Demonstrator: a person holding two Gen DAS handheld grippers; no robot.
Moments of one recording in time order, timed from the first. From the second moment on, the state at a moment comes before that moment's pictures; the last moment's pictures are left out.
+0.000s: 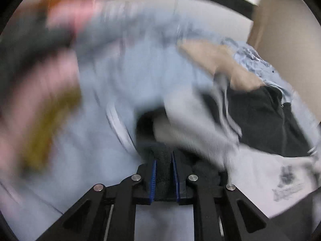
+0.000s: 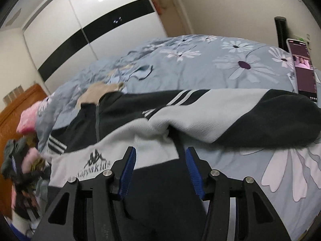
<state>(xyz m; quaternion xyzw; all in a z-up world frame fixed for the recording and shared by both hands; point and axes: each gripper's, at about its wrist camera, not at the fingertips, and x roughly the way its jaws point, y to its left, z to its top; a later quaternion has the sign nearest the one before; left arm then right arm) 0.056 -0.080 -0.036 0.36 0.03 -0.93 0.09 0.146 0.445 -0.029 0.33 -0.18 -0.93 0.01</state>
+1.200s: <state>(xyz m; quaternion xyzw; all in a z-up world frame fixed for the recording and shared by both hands) 0.170 -0.198 -0.123 0.16 0.71 -0.68 0.10 0.154 0.417 -0.055 0.37 -0.16 -0.91 0.03</state>
